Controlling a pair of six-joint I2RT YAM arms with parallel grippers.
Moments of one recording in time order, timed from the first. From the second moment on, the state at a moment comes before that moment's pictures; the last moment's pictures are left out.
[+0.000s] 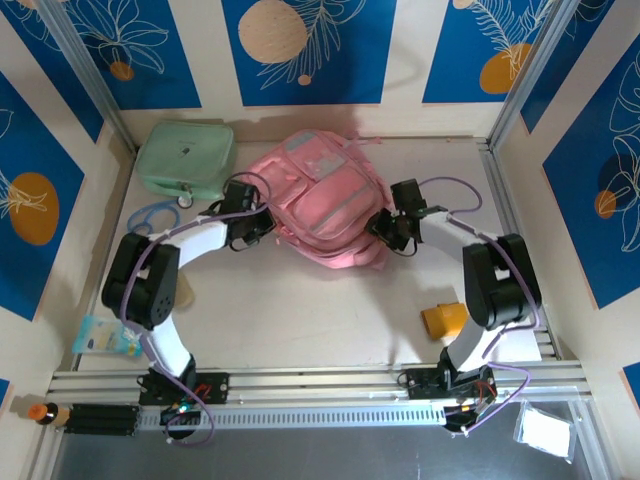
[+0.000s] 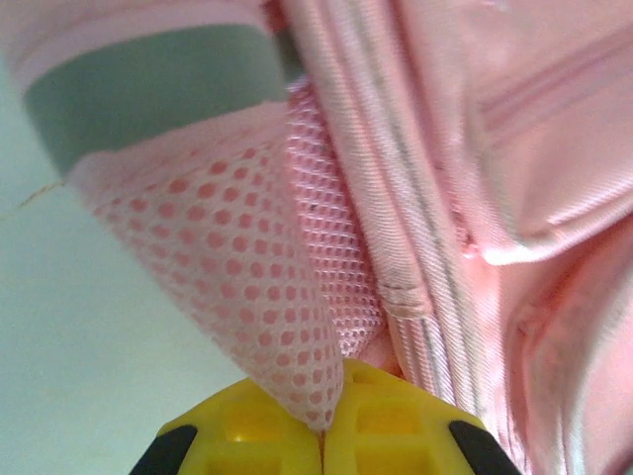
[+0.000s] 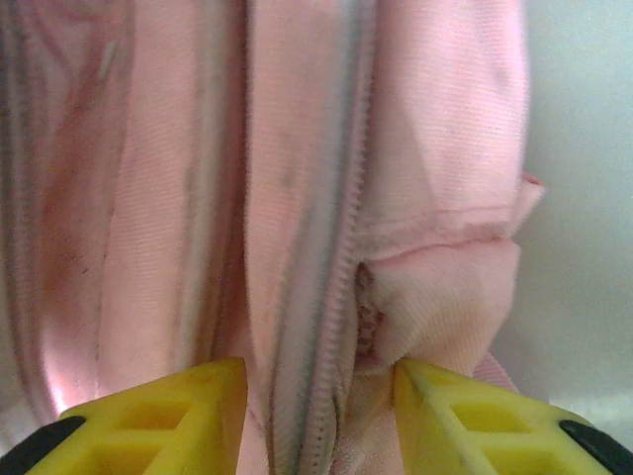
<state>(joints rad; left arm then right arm) -0.36 1.74 1.04 -0.17 0.19 -0.86 0.26 1.72 1.05 -0.36 -0.24 0.82</state>
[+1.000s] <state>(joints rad) -0.51 1.76 0.98 0.05 0.28 -1.15 0.71 1.55 1.12 -0.54 -0.05 0.68</state>
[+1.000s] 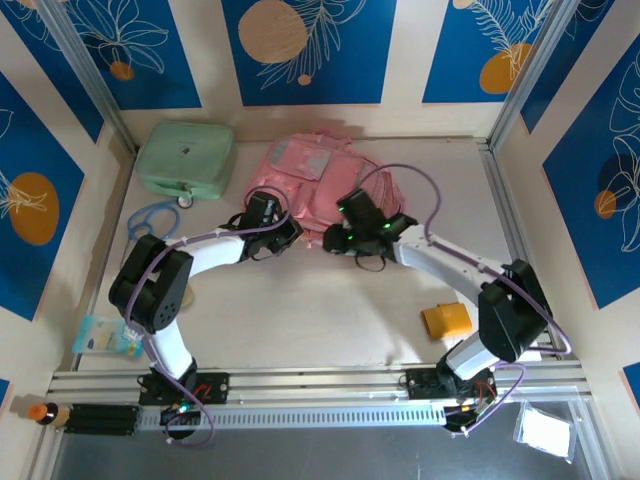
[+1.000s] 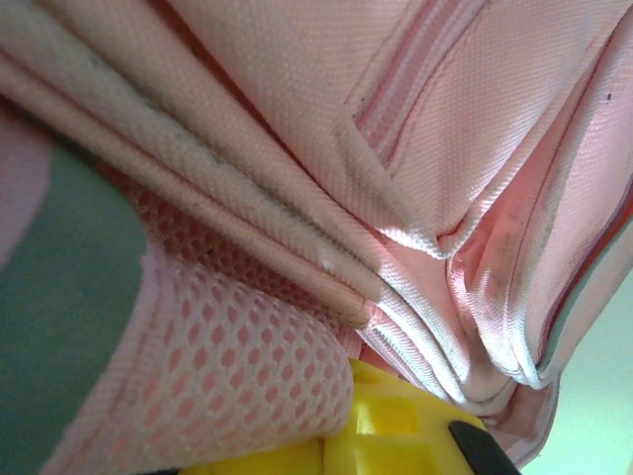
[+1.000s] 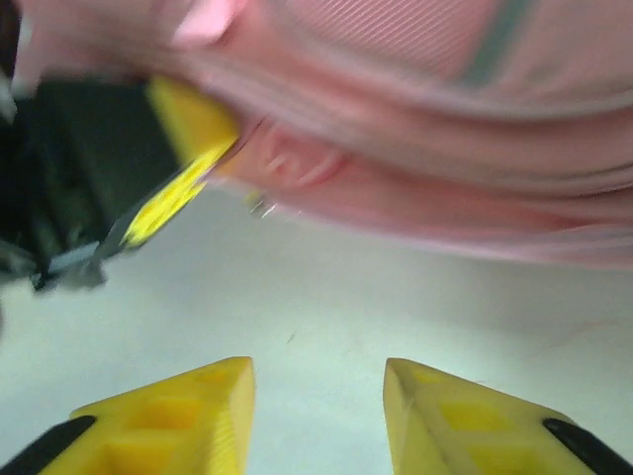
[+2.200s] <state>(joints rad) -0.52 1.76 1.00 0.09 0.32 -1.18 0.71 1.81 1.17 -0.28 0.05 0.57</state>
